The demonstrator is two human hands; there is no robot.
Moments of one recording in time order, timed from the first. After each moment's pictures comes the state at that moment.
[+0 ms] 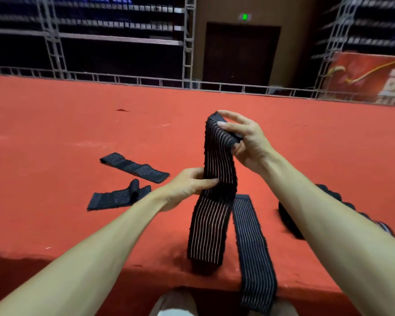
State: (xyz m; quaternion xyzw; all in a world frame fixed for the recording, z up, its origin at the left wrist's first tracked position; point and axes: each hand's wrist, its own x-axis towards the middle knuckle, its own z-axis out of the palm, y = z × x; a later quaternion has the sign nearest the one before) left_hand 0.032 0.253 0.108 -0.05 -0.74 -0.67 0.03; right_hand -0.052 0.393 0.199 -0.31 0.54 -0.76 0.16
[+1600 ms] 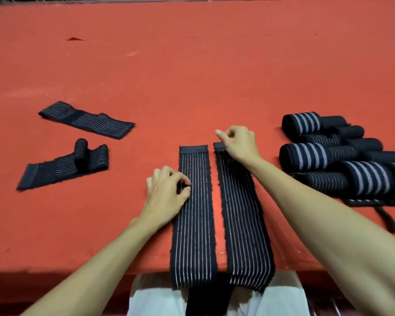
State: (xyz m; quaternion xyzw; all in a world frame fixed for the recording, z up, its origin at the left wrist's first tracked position) left_hand -0.034 0.263 -0.058 0.10 -0.95 -0.25 0.14; right_hand -0.210 0.408 -0.018 -0.15 0.90 -0.40 -0.01
